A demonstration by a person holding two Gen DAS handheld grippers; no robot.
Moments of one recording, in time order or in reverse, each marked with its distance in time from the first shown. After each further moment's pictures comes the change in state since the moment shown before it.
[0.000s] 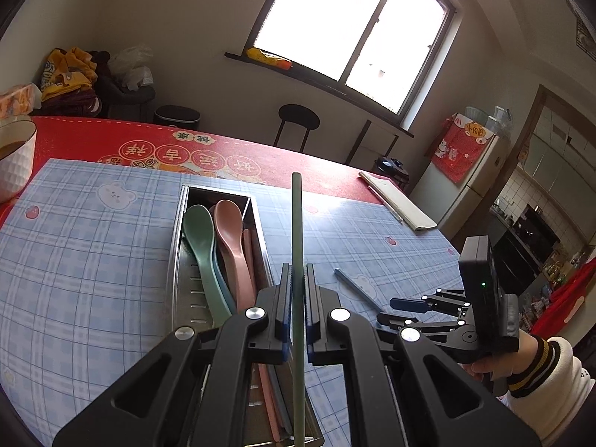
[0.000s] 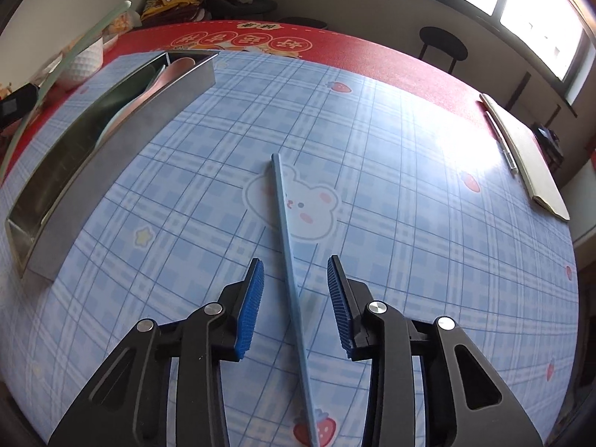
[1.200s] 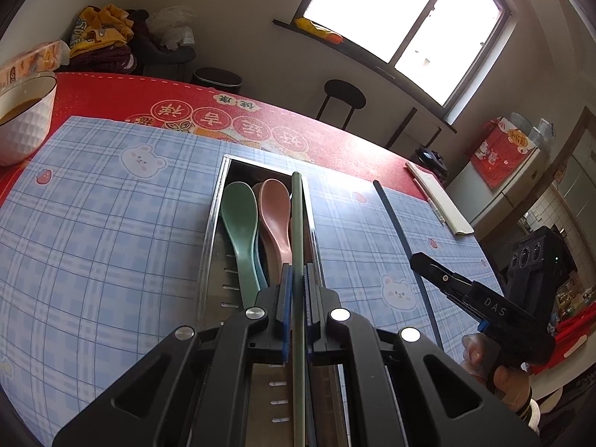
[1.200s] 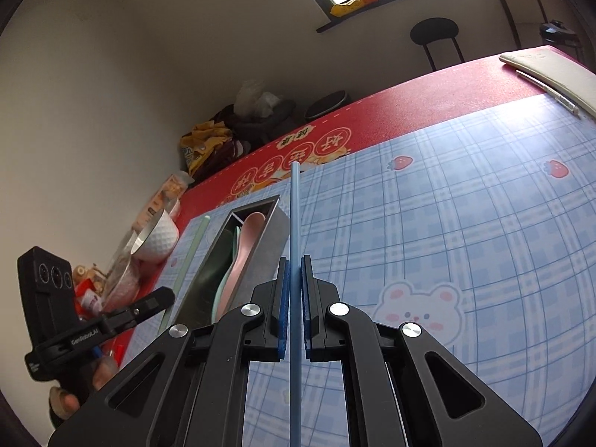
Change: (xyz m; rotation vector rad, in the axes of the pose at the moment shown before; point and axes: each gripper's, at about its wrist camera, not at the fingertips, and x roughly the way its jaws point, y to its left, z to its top) left arm 0.040 0.026 0.015 -0.123 0.126 0.134; right arm -0.009 -0.017 0.035 0.469 -0.386 0.483
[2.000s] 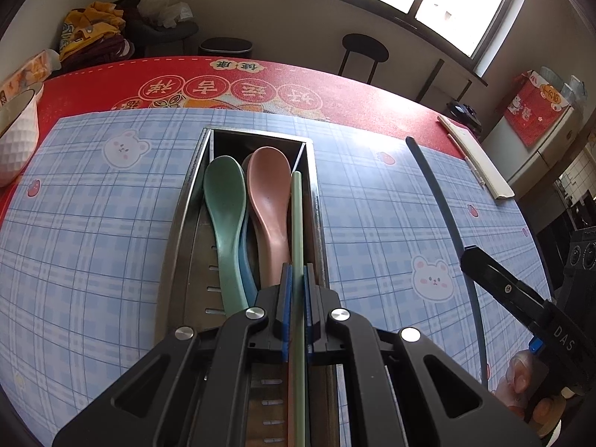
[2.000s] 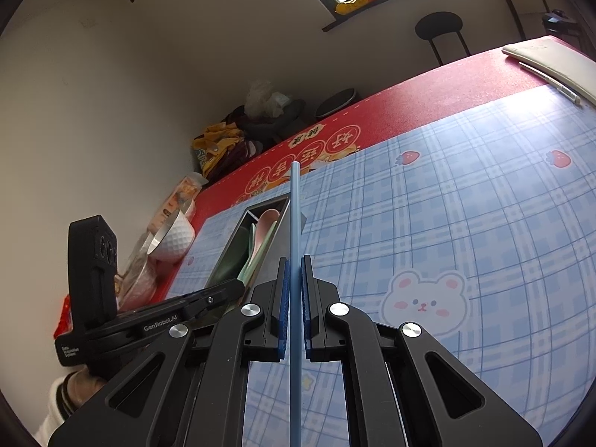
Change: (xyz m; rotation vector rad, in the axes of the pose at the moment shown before) left arm 0.053 -0.022 0.007 0.069 0.162 0.147; right arm -0.007 -0.002 -0.003 0.023 0.008 0.058
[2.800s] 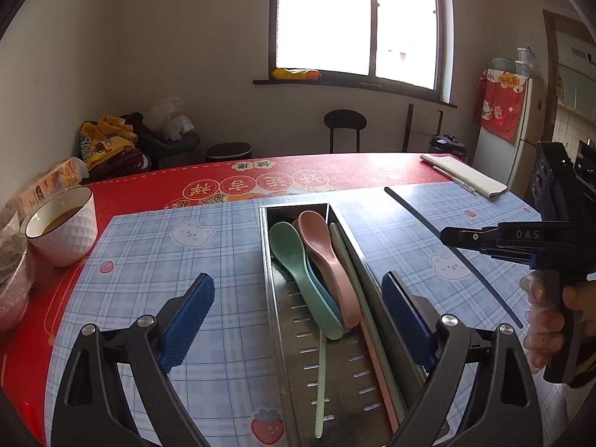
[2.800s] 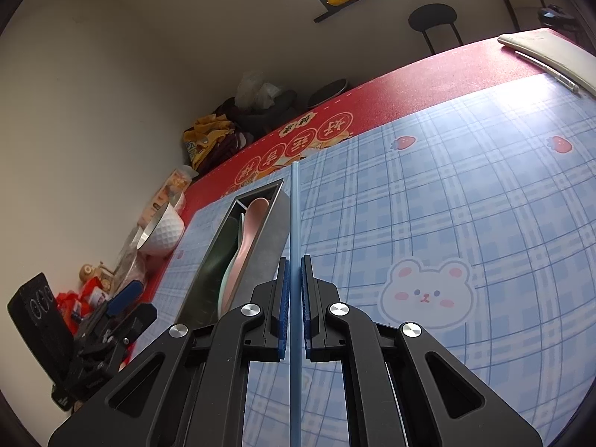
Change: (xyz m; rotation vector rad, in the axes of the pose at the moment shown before) left arm -0.083 0.026 -0.060 0.256 -0.413 0.061; right arm 0.015 0.006 -0.007 0.015 0.012 -0.057
